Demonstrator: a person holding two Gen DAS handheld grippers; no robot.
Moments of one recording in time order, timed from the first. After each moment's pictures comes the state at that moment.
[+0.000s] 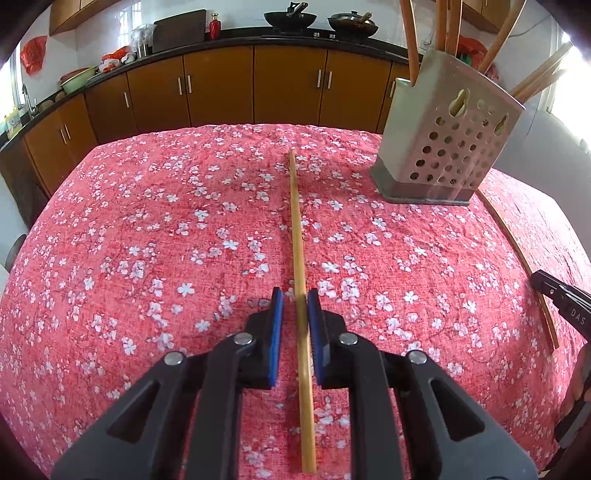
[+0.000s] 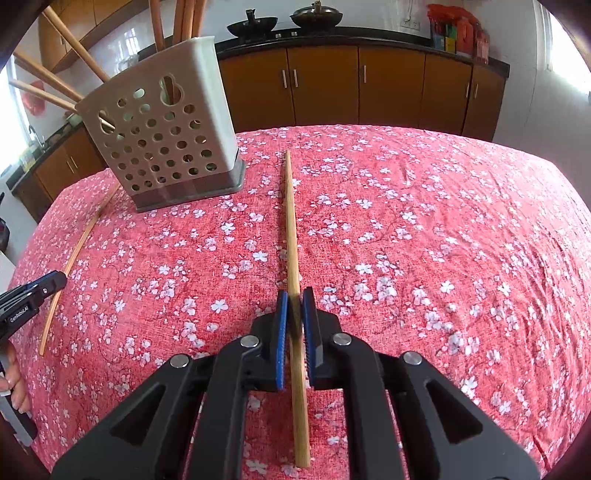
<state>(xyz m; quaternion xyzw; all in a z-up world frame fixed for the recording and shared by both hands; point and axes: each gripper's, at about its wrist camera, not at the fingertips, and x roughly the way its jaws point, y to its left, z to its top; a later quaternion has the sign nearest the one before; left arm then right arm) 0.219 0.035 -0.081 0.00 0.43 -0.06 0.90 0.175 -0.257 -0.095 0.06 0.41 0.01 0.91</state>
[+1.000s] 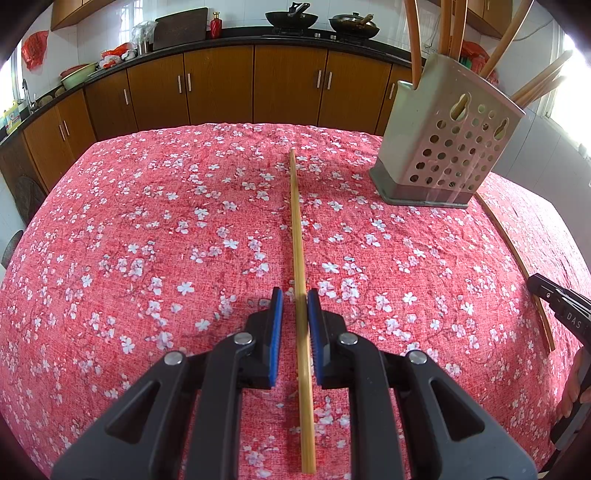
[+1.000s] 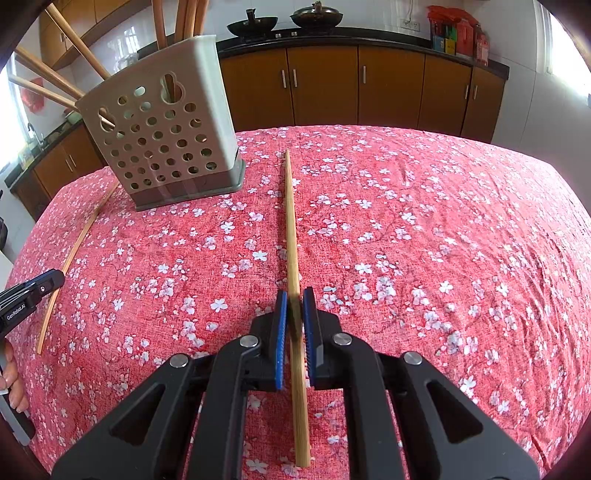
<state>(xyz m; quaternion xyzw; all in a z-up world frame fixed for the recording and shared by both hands) 0.218 0.037 -0.082 -0.01 0.43 -0.06 0.90 0.174 -0.255 -0.094 0.06 0.41 0.01 0.91</state>
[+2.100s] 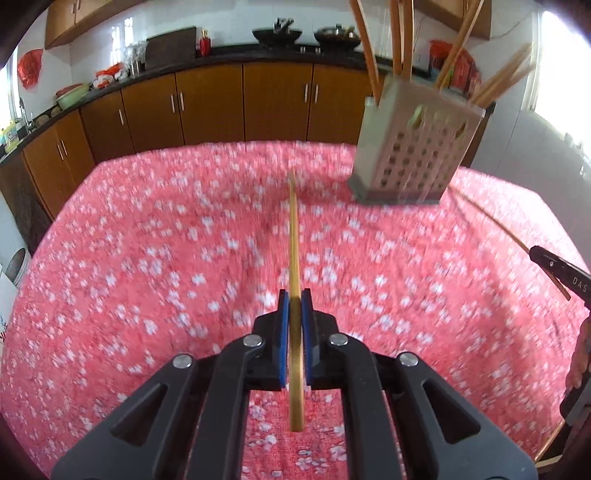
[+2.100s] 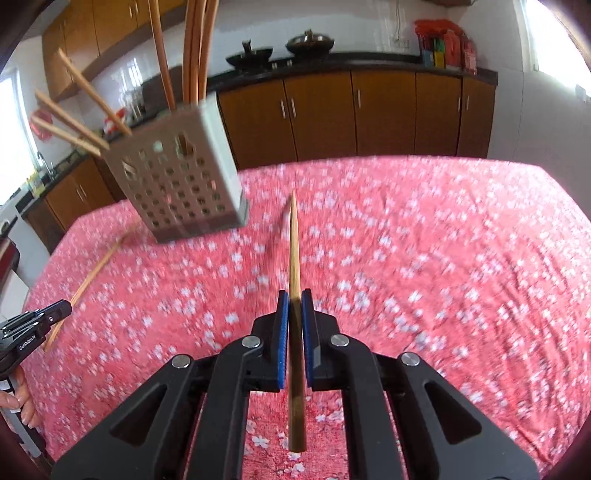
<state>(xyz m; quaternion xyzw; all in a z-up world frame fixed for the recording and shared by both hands) 0.173 0.034 -0.049 0.01 0.40 -0.07 0.91 0.136 -0.276 -0.053 0.09 0.35 0.01 0.93</state>
